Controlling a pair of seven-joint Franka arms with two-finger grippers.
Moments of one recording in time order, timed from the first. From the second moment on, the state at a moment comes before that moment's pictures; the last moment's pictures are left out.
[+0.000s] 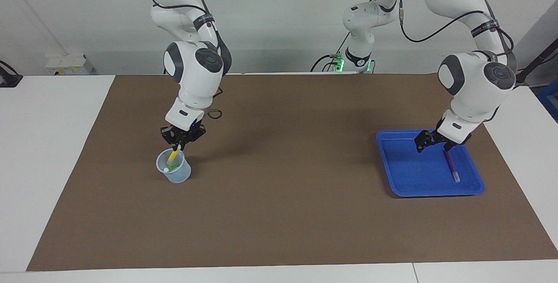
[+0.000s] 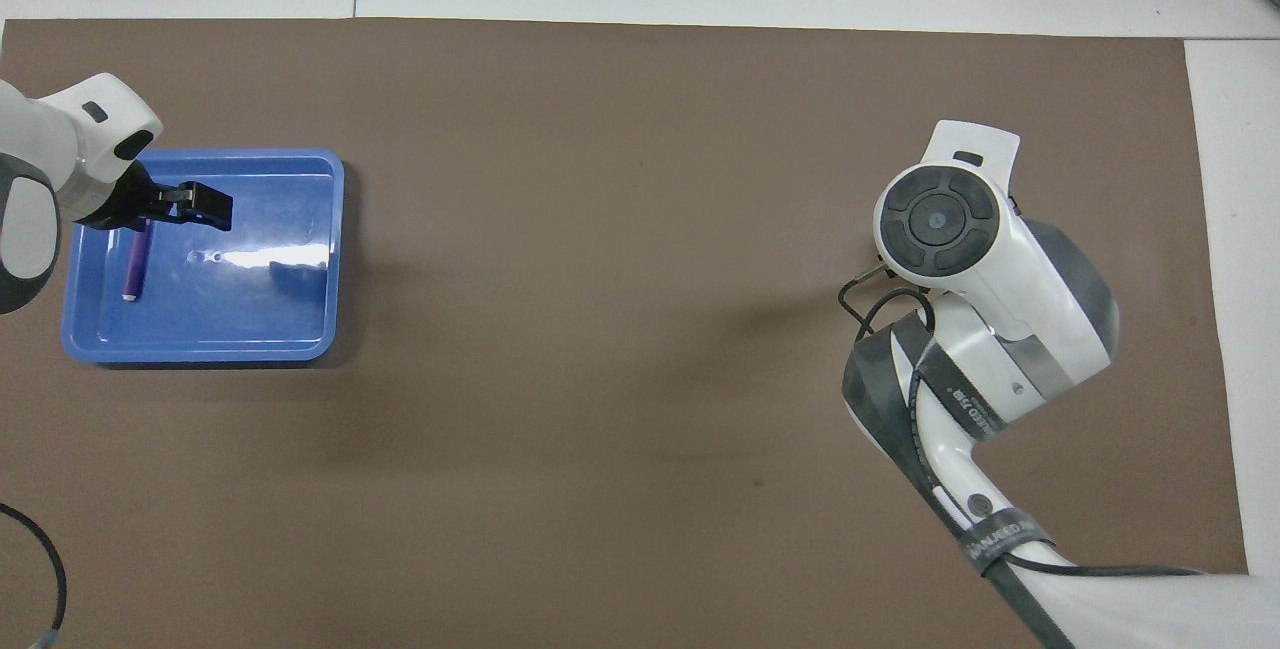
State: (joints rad) left arm 0.24 0.27 -0.22 -1.74 0.08 2.00 0.04; right arm 0.11 0.17 0.19 -1.88 -0.59 2.01 0.13
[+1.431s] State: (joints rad) left arm 0.21 0.26 -0.22 -1.64 -0.47 1.59 -0.71; right arm 0.02 0.02 0.26 -1.66 -0.10 1.57 0.10
